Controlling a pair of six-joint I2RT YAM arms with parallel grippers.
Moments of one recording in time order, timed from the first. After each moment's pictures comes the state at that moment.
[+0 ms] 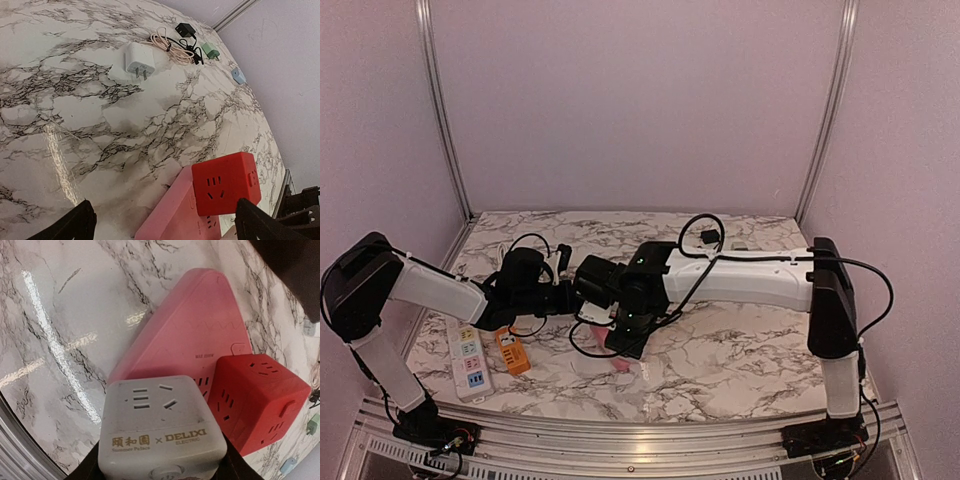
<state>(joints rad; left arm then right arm) -0.68 1.66 0.69 0.47 0.24 -0.62 1.17 2.12 1.84 -1.09 0.21 -0.08</state>
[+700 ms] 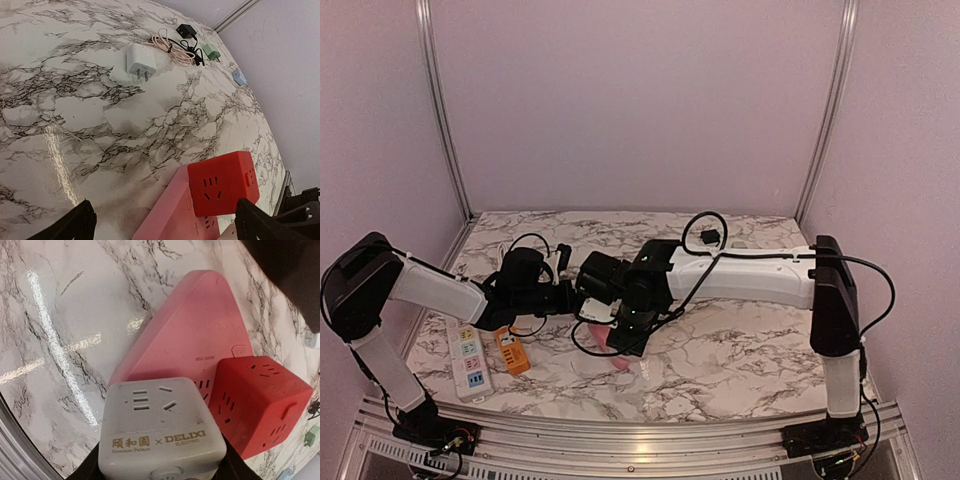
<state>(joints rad) -0.68 1.66 0.69 0.48 0.24 -0.63 1.16 2.10 1.81 -1.05 0.20 -0.13</state>
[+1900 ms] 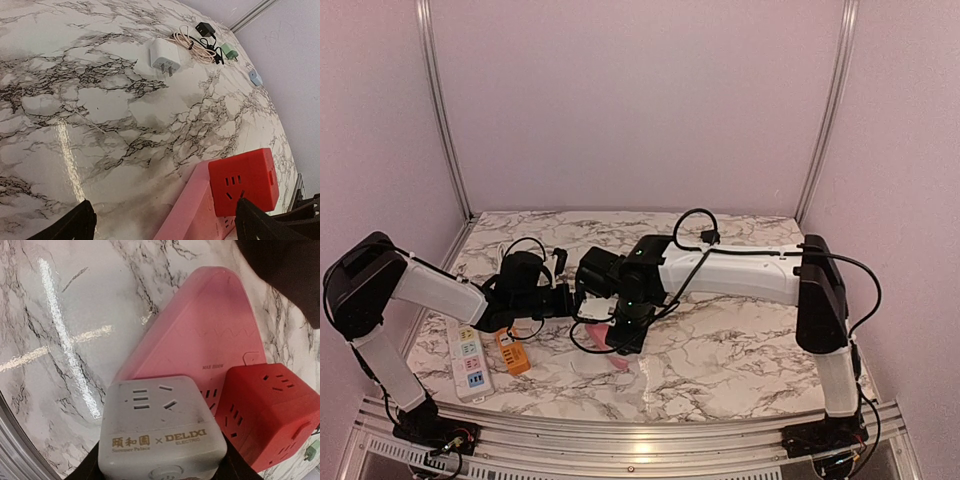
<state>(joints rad) -0.67 1.68 0.67 0.46 0.19 -0.62 1.12 2.18 1.87 -1.09 0.11 -0.21</state>
